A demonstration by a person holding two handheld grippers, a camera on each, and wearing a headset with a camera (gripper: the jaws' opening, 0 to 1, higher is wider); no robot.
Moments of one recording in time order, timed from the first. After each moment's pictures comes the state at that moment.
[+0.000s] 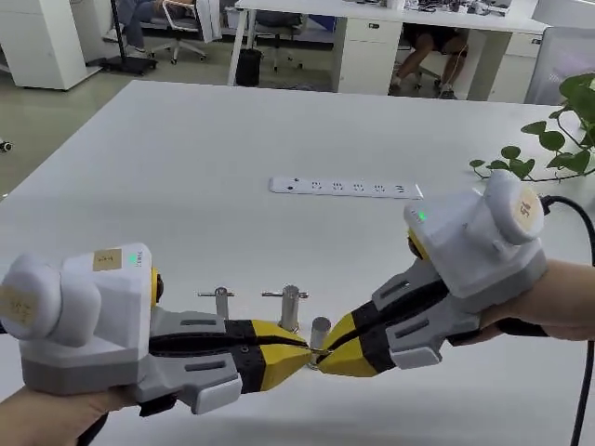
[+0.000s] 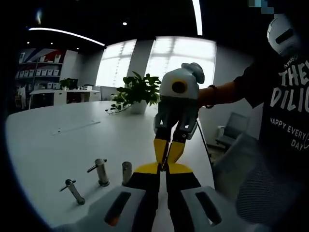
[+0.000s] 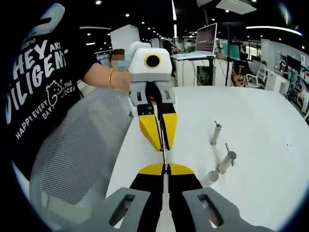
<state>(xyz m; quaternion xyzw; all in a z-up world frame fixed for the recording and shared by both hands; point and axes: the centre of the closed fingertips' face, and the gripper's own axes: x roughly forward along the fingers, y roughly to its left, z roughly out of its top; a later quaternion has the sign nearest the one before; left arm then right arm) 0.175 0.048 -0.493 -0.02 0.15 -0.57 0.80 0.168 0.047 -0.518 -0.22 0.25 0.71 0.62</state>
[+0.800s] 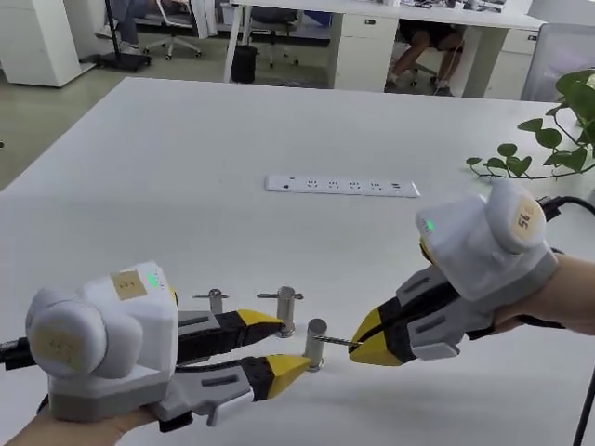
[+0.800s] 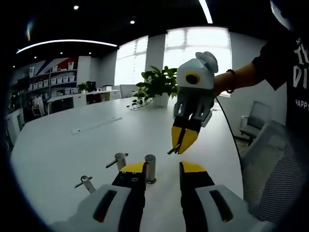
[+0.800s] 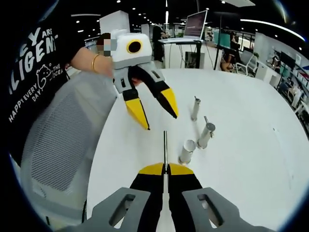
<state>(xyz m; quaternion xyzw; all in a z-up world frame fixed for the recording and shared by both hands) 0.208 0.055 -0.522 0.04 0.15 -0.48 0.87 0.204 0.005 -0.545 -0.28 0.29 0.66 0.64</state>
